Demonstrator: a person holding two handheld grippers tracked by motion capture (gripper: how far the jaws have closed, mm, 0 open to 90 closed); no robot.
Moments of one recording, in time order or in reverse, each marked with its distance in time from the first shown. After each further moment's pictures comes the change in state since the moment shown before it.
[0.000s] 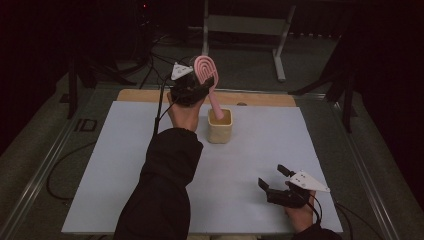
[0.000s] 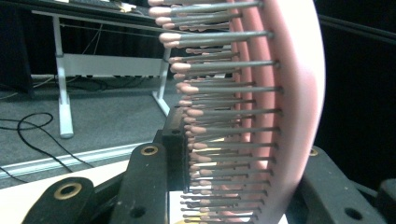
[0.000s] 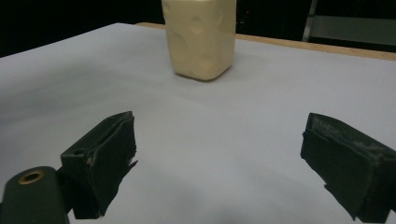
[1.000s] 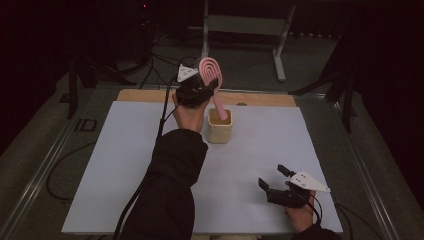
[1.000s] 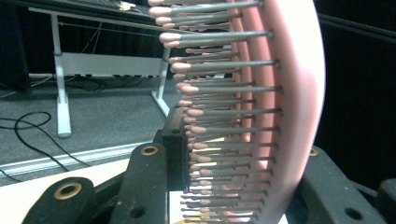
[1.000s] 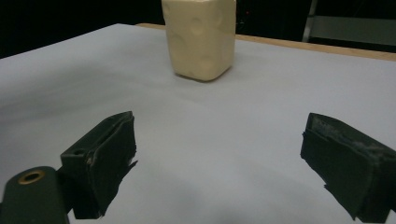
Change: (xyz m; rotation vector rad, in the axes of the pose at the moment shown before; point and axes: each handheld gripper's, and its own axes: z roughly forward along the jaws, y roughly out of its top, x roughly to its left) left arm -0.007 -0.006 0.010 -0.004 0.002 -0.004; right arm 0.000 0.000 -0.001 0.001 0.005 0.003
